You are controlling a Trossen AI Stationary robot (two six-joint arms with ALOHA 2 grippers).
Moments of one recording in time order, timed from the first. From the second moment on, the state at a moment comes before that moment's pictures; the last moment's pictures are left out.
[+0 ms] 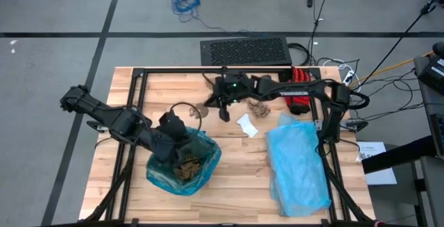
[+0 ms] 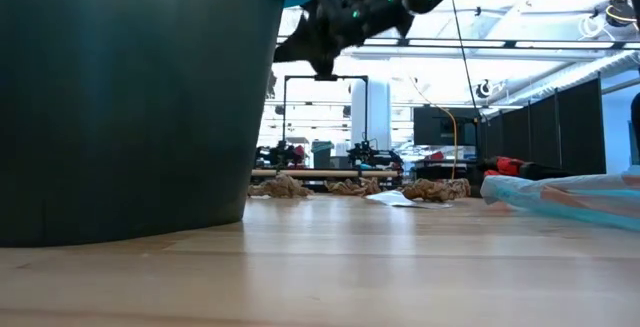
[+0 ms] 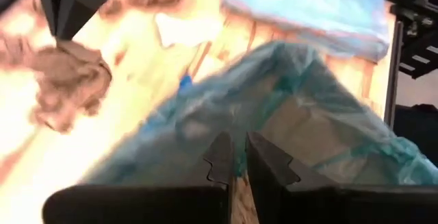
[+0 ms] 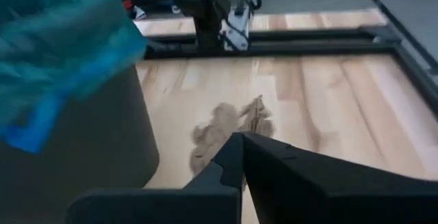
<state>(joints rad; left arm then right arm) -0.46 1.28 1.37 -0.99 -0.44 -0.72 -0.26 1.82 1.37 0.01 -0.36 -0.07</state>
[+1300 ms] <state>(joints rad) -0.31 1.09 1.37 -0.99 -0.82 -0.33 0.02 1.67 1.37 0.24 -0.44 0.00</state>
